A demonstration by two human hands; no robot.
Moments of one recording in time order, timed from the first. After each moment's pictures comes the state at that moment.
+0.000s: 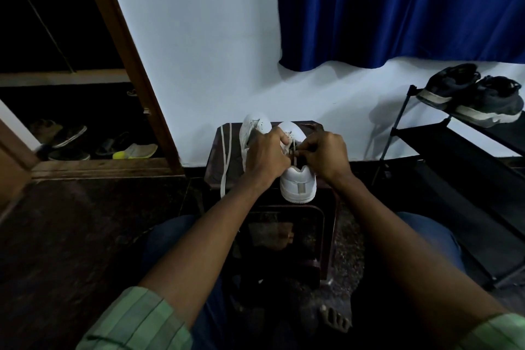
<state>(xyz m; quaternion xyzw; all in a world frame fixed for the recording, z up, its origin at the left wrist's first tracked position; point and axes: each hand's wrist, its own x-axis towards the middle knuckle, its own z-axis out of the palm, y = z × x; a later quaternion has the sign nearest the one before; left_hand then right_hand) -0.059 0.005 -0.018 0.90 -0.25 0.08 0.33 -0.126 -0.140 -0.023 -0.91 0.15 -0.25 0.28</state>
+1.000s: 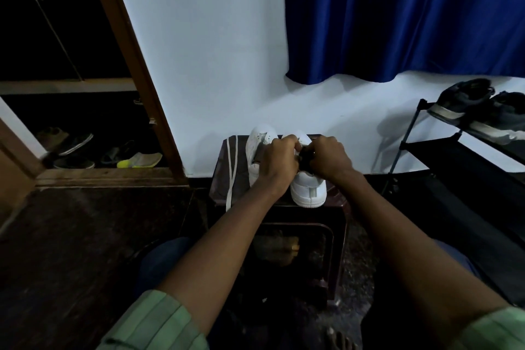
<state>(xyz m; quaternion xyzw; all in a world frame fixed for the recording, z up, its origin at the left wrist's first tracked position) -0.041 -0.013 -0.008 0.89 -0.28 0.12 0.33 -0.095 -0.135 0.013 -0.97 0.15 -0.12 0.16</state>
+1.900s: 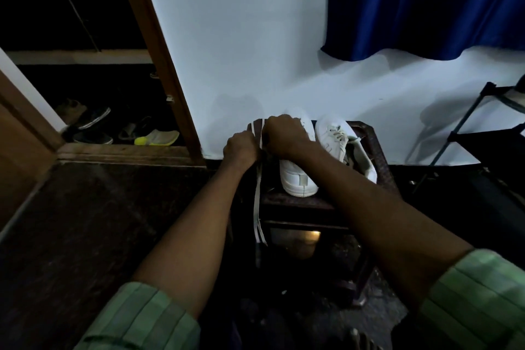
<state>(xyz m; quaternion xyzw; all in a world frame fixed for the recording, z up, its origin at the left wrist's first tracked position) 0.085 0.087 -0.037 0.98 -0.10 -0.06 0.17 0.036 -0.022 0.001 -0.99 0.01 -0.06 0.11</state>
